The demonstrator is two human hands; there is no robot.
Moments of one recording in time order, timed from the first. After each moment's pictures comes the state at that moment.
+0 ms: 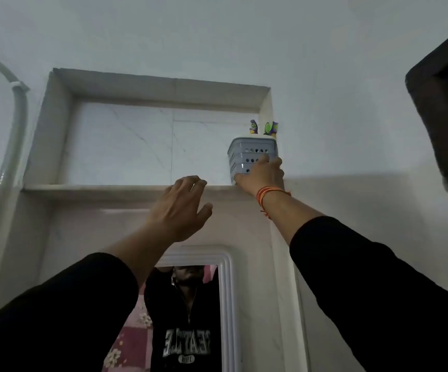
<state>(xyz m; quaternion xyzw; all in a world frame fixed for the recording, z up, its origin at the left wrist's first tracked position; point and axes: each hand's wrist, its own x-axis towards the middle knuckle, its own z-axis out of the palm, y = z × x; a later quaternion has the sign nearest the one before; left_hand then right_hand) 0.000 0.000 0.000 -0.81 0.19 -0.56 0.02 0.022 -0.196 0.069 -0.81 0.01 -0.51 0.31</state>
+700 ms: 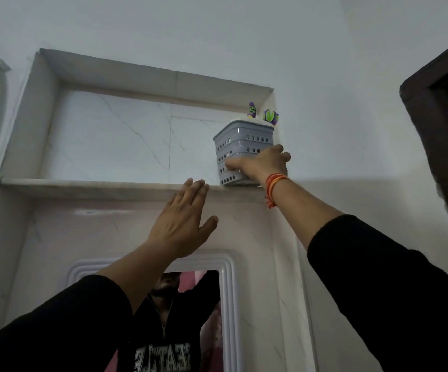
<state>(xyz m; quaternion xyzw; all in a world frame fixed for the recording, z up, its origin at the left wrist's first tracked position) 0.057 0.016 -0.018 -0.80 0.25 -0.55 -0.04 0.011 -0.179 0.087 -0.73 0.00 -0.51 0.45</state>
